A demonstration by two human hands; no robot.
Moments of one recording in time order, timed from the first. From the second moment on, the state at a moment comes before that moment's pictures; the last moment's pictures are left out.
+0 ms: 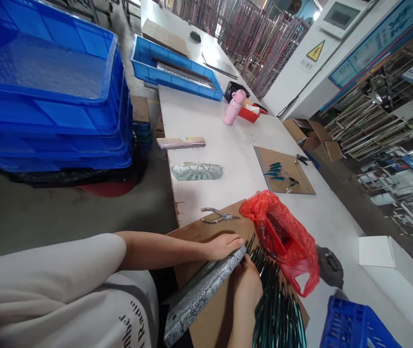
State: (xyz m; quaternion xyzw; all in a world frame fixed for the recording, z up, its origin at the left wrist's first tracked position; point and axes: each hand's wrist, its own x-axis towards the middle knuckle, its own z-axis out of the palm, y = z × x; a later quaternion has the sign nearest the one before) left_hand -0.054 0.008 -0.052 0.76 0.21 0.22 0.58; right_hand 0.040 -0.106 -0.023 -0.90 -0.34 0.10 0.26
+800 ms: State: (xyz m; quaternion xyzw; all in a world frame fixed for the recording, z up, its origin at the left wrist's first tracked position) left_hand -0.051 0.004 -0.045 0.84 0.17 0.17 0.49; right_hand 0.020 -0.146 -0.039 -0.63 0.00 0.23 0.74
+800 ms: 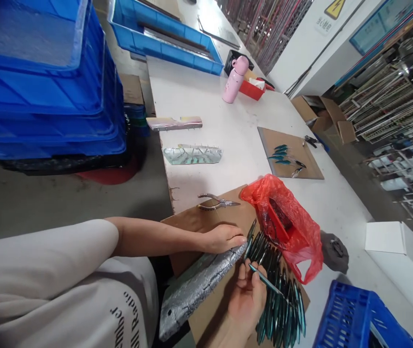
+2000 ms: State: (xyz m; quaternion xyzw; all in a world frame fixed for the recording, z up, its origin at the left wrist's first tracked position) left_hand -0.045 -0.002 -0.056 0.84 0.17 0.21 0.47; right_hand 0.004 -0.136 -0.048 -0.57 -0.02 0.24 0.79
